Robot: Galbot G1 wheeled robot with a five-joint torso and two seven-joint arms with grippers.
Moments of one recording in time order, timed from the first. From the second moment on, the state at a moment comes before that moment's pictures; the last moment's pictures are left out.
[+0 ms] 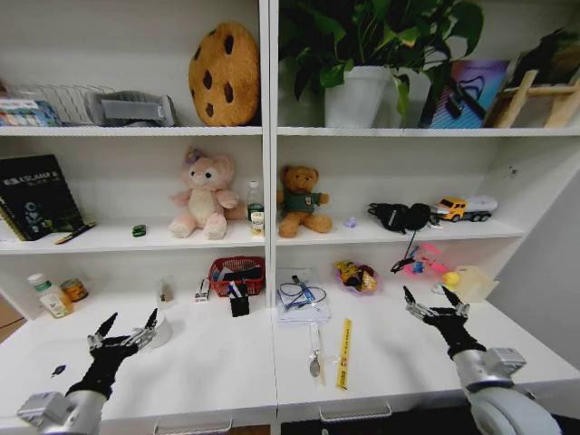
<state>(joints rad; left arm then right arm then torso) 1.99 -1.03 -0.96 -2.29 -0.71 -0.11 -0.14 -1.76 0.94 0.90 2.15 0.62 0.07 0.17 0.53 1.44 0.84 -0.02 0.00</state>
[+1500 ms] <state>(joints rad) 1.99 -1.03 -0.96 -2.29 -0.71 -0.11 -0.14 -1.76 0.94 0.89 2.15 0.62 0.07 0.17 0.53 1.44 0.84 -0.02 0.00</state>
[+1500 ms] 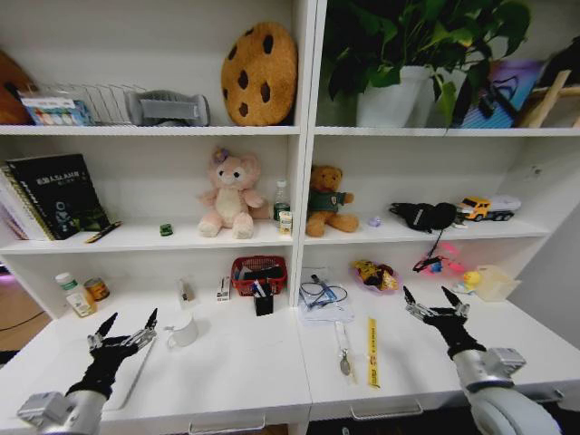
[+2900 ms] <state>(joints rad) 1.99 -1.03 -0.96 -2.29 -0.71 -0.11 -0.14 -1.76 0.94 0.89 2.15 0.62 0.07 0.17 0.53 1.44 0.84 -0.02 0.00</state>
